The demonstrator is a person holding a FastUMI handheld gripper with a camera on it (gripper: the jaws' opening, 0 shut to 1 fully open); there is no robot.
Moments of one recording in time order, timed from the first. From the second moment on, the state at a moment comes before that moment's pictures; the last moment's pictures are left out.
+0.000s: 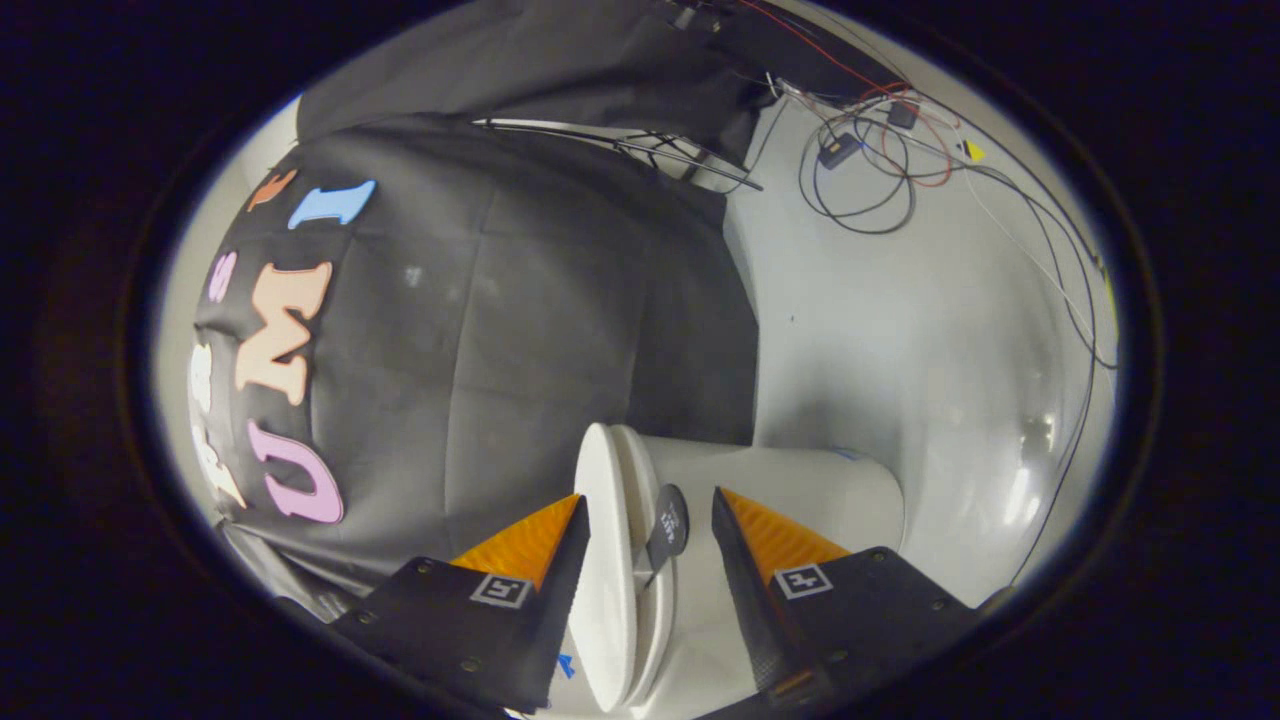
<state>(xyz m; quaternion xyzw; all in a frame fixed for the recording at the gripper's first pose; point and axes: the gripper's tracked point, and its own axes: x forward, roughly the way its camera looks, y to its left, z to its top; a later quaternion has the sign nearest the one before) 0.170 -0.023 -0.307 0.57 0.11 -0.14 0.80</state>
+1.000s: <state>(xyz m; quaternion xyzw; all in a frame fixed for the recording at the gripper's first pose) 0.199 0.026 -0.247 0.52 0.10 -0.07 0.85</state>
